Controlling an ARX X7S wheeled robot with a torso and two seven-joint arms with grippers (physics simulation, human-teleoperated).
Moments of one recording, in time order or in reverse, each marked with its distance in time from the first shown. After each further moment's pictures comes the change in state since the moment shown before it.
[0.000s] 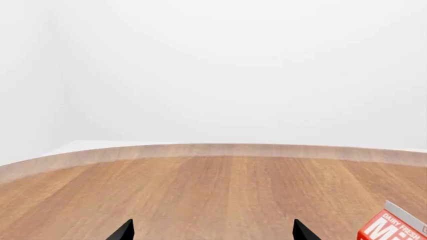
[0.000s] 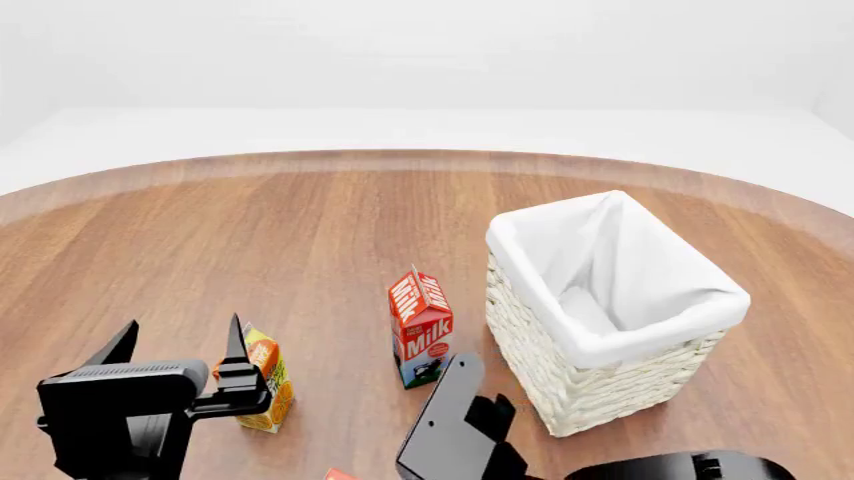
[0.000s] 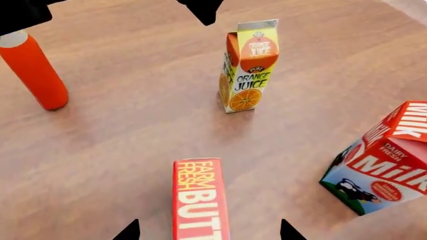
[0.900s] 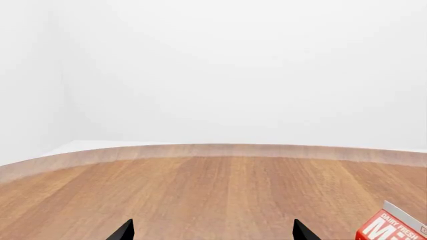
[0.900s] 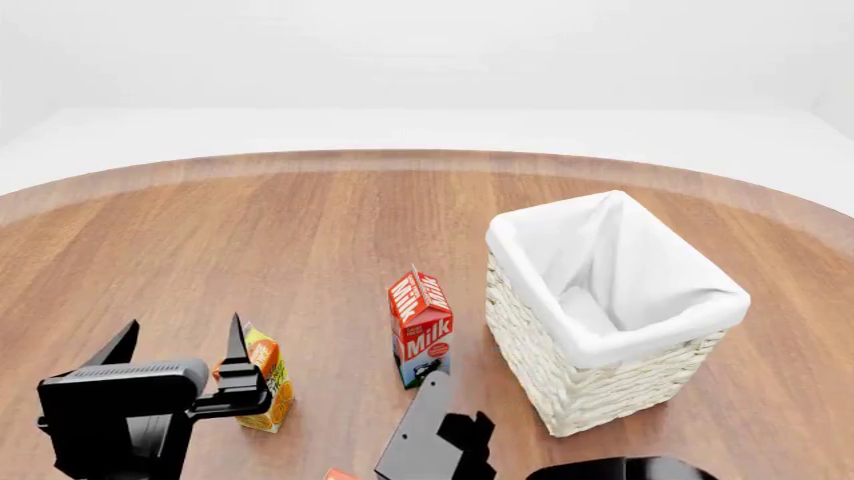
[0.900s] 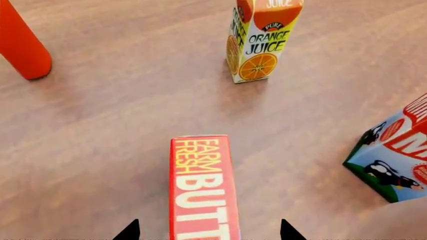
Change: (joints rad) left arm 0.001 -0.007 0.006 0.004 -0.005 0.003 -0.008; right arm -0.001 -0.022 -0.233 0.164 -0.233 -0.132 -0.112
